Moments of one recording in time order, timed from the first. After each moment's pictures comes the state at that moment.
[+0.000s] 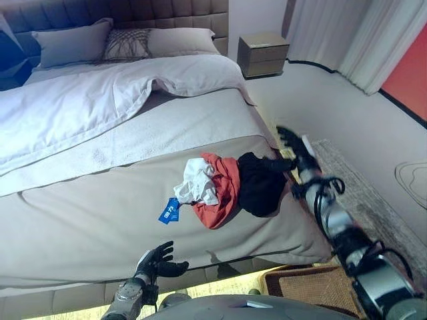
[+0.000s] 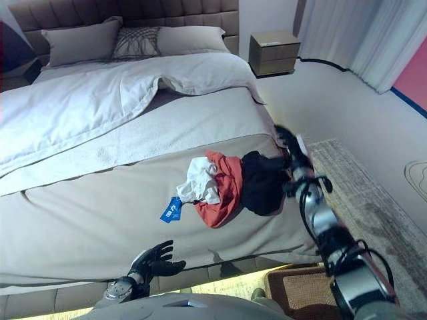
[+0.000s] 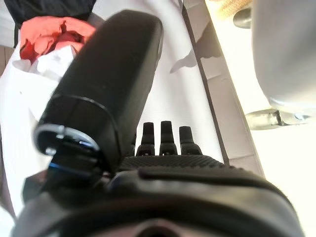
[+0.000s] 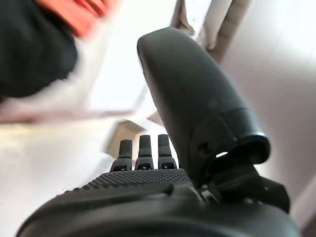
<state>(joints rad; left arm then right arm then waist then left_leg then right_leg) 0.03 0.25 -0.26 1.06 -0.26 -0.22 -0.10 -0.50 -0.55 0.36 0.57 -0.02 -0.09 -0.27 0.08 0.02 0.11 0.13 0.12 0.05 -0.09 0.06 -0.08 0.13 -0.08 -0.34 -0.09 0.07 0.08</state>
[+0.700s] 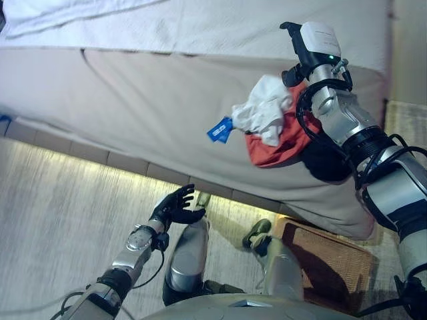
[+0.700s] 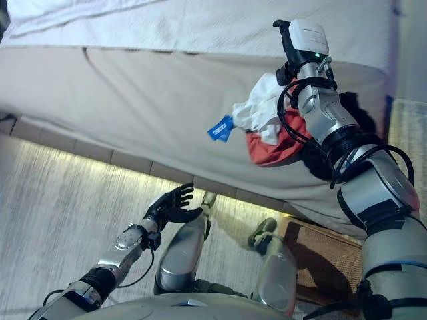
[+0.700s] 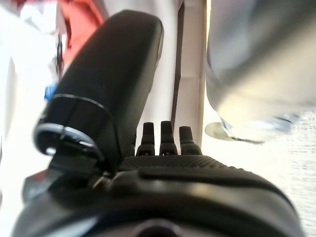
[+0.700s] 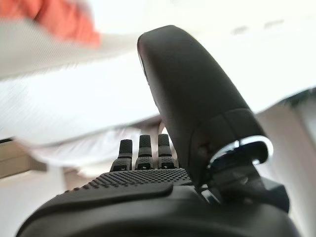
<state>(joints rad) -0.13 0.40 -0.44 0.69 -0.49 -0.23 -0.13 -1.17 -0.69 0.77 0.77 -0.30 0.14 -0.27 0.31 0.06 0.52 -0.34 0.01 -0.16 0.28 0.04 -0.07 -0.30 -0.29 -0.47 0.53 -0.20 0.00</state>
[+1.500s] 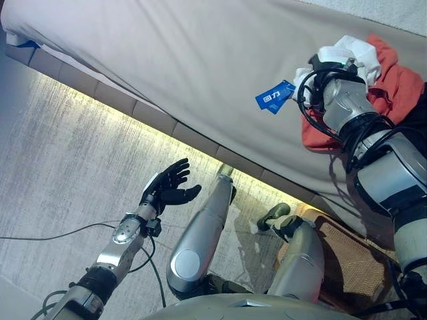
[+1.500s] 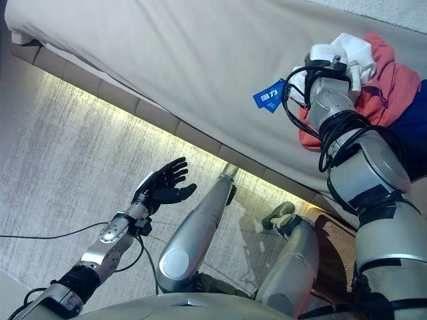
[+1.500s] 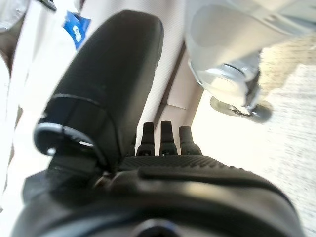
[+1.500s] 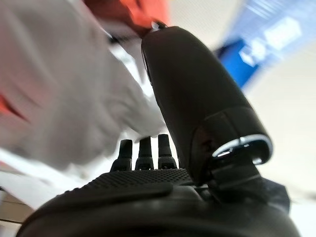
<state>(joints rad) -0.05 0.52 -0.44 0.44 -0.63 -0.28 -0.10 -1.31 -0.62 0.85 1.08 -0.40 0.46 0.11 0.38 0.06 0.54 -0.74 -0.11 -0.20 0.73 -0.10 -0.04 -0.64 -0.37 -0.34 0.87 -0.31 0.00</state>
